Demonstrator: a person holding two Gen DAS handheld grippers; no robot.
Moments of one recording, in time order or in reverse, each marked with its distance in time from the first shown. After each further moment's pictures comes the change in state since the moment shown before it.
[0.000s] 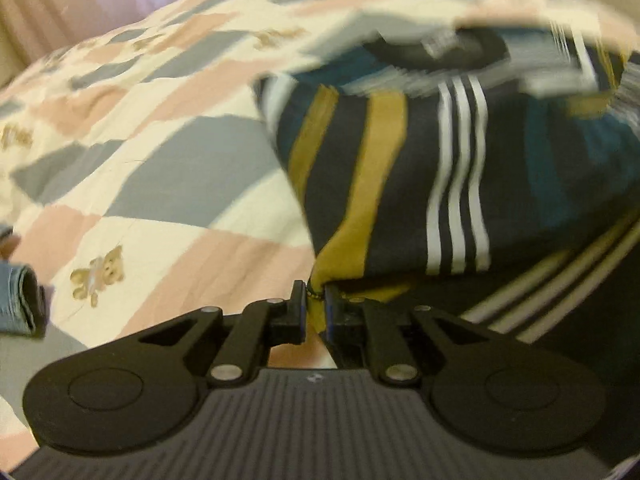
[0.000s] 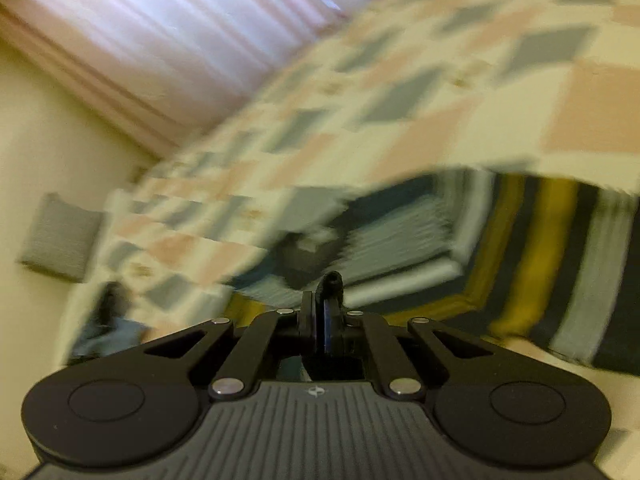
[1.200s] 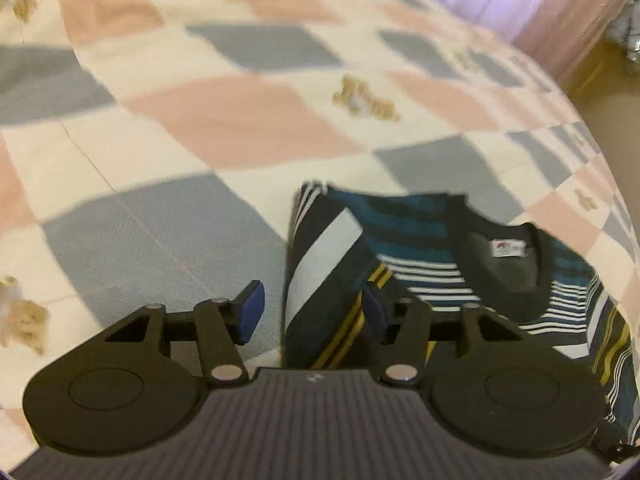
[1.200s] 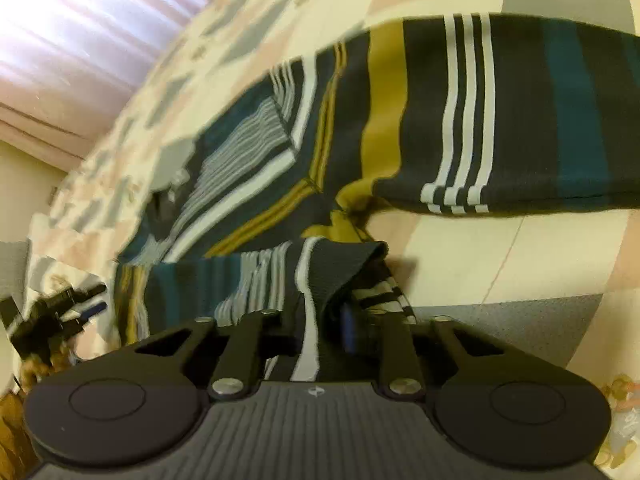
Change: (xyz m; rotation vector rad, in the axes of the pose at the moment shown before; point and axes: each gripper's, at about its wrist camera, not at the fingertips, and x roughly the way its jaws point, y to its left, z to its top) left arm 0.077 0.091 0.111 -0.642 0.055 -0.239; right arm 0.030 -0.072 -0.077 0.149 0.041 -0.140
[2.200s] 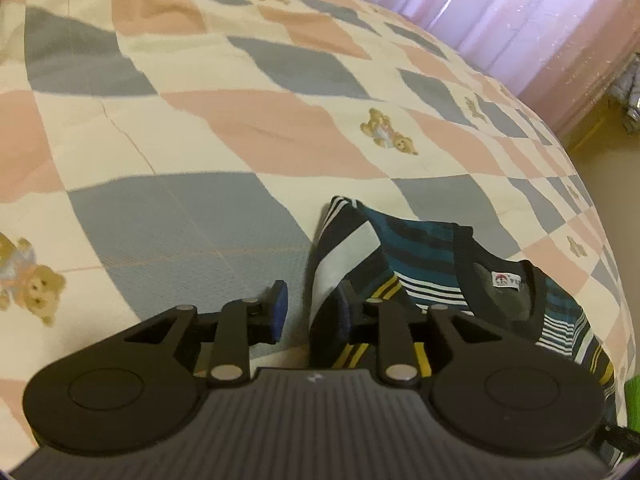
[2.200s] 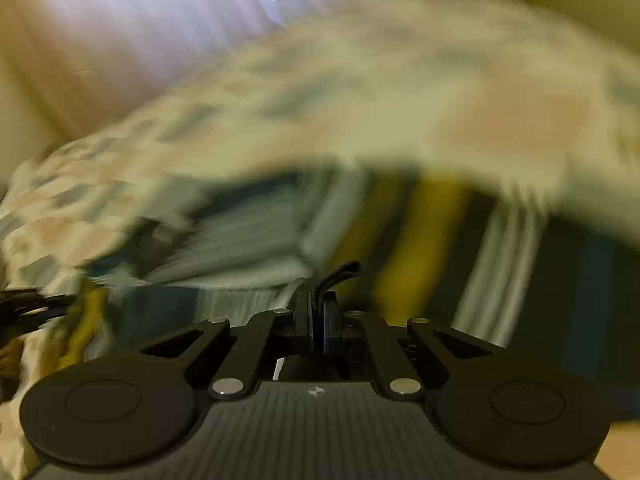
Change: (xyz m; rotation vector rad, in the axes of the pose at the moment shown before) left arm -0.028 0.030 -0.024 -0.113 -0.153 -0.039; right arm 0.023 0.005 0.049 -0.236 -0.150 -0.109
